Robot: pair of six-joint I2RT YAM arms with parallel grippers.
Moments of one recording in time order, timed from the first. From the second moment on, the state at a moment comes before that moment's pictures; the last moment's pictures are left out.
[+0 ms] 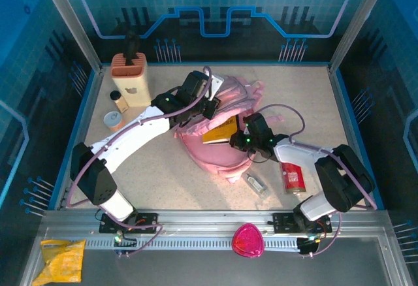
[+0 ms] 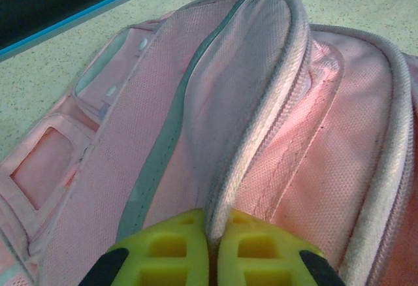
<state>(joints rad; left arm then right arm) -0.66 1.61 1.50 -0.59 -0.08 -0.10 0.54 1.50 0.72 -0.02 -0.20 0.83</state>
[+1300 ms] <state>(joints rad) -0.53 1.32 0.95 -0.32 0.17 -0.51 0.62 0.81 0.62 -0.50 -0.14 0.52</state>
